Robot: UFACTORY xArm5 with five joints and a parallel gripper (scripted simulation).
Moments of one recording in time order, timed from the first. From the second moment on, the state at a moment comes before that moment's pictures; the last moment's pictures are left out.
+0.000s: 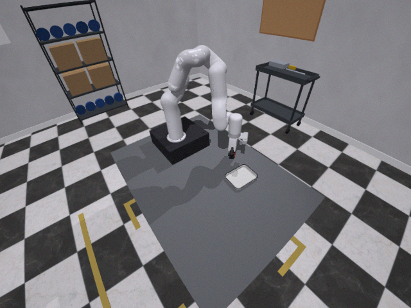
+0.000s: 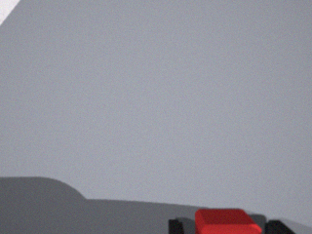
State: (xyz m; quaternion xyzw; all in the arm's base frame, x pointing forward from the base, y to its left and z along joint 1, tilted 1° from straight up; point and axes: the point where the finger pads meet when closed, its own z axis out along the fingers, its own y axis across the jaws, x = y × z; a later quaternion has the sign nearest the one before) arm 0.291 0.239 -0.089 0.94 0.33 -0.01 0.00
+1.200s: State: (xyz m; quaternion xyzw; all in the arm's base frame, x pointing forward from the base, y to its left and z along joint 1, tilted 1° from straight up) arm 0.291 0.239 -0.089 0.94 0.33 -0.01 0.00
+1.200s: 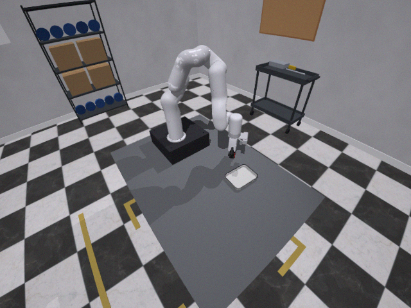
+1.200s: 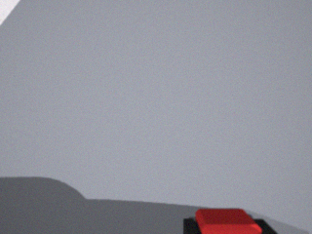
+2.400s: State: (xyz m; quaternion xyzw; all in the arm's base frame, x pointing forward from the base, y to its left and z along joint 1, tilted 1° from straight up) arm 0.292 0.239 -0.043 0.94 0.33 -0.01 0.00
